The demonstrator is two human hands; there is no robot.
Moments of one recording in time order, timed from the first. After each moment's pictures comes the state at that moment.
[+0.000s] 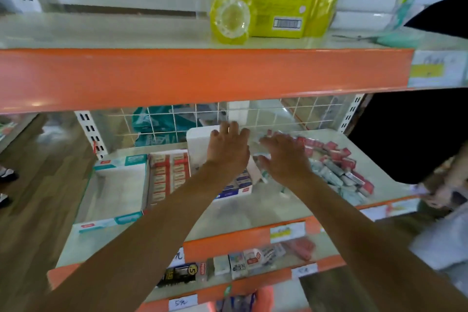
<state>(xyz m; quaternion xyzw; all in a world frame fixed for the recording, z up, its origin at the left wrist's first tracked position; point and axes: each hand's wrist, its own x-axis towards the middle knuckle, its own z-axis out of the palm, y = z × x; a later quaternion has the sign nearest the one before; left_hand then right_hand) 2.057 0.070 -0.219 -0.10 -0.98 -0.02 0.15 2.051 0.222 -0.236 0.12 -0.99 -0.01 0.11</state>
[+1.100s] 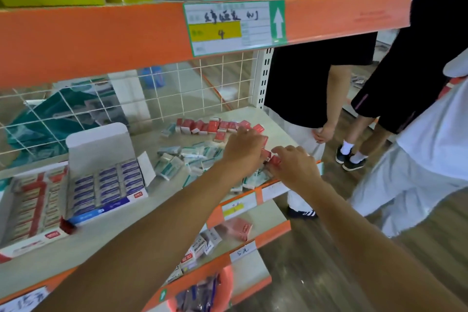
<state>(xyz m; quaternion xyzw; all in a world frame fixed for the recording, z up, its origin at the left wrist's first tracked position) 2.042 0.320 -0.250 -0.28 -0.96 -0.07 0.06 2.095 0.453 -0.269 -0.07 -1.00 0.04 0.02</state>
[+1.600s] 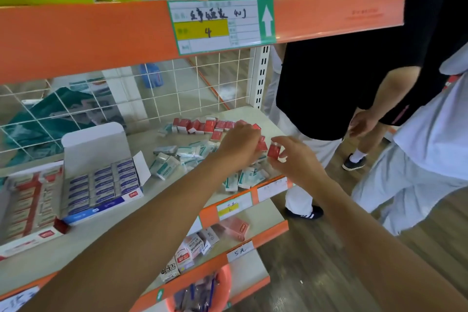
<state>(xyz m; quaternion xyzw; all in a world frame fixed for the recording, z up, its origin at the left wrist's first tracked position) 2.032 0.319 -0.245 -0.31 -0.94 -0.14 0.08 2.094 0.471 -0.264 -0.03 -0.97 0.23 0.10</state>
